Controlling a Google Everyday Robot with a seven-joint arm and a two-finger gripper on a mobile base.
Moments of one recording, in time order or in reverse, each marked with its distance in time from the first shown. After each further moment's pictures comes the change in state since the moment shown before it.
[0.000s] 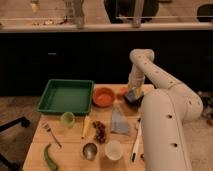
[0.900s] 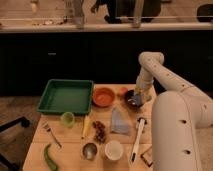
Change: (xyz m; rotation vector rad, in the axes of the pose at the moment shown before) arm 0.020 0.043 -0.001 -0.018 -0.013 0.064
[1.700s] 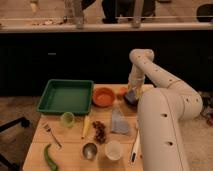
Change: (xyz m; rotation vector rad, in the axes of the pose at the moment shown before) arm -0.027 -0.042 0.002 -0.020 0.011 -0.089
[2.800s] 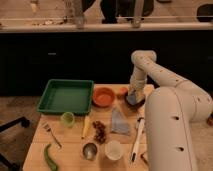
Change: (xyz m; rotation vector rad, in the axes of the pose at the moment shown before) arm -0.003 0.027 0.001 0.005 -0.024 0.023
